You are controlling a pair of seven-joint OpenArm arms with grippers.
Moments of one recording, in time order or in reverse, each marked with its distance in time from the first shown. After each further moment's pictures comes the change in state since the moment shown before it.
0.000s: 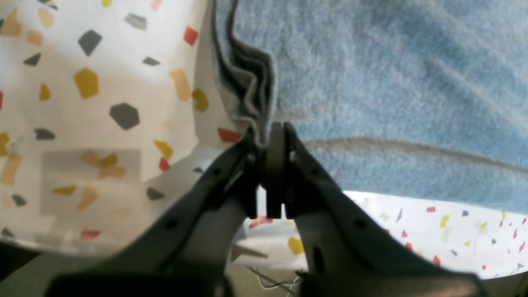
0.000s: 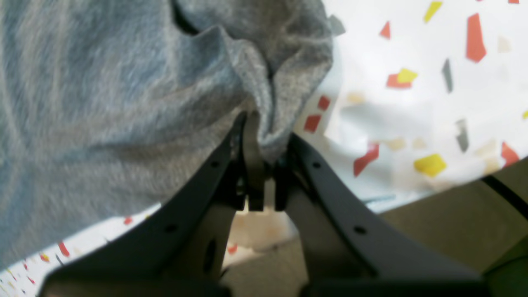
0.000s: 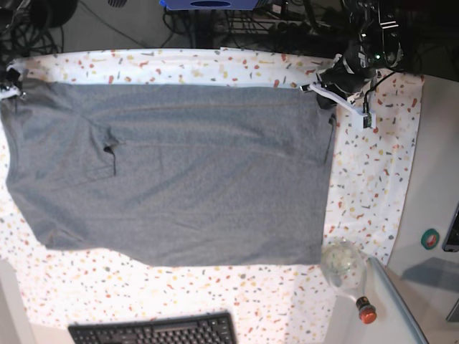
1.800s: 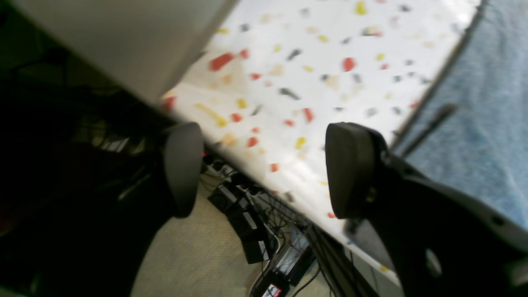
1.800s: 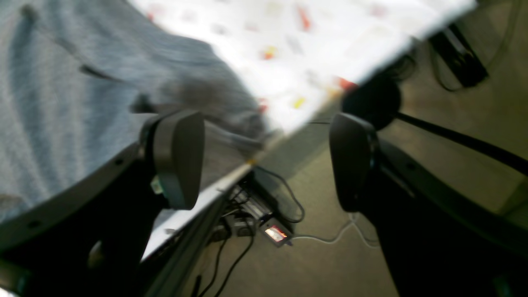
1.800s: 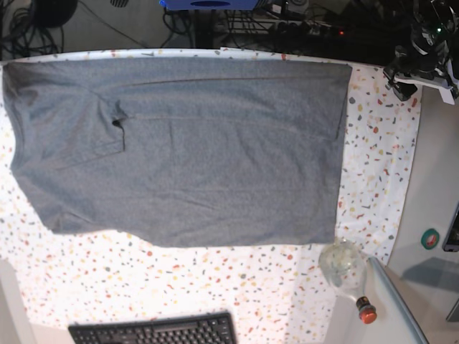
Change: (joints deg) left arm 3.8 2.9 -29.3 6.3 0.0 0.0 0.5; right arm -2.0 -4.7 15.8 16.9 -1.2 -3.7 -11.6
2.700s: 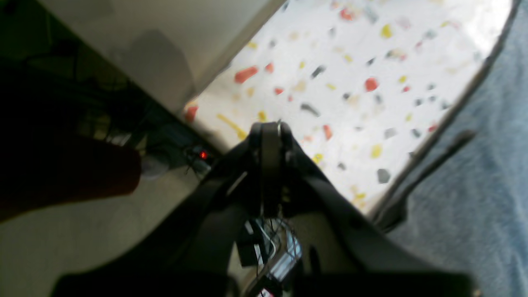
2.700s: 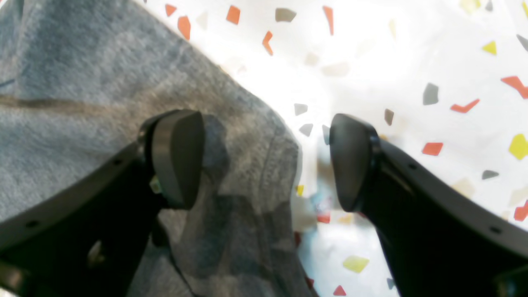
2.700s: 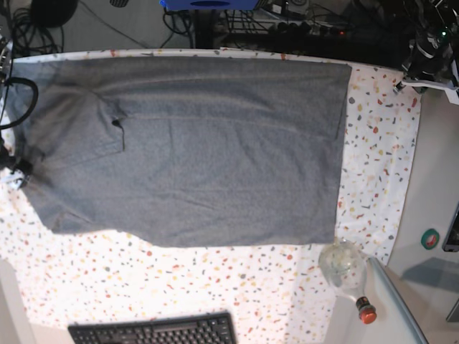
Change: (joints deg) left arm -2.5 -0.2 -2.0 -3.3 0.0 0.0 -0.1; right arm 36.7 19.9 -47.1 -66.2 0.9 0.0 42.7
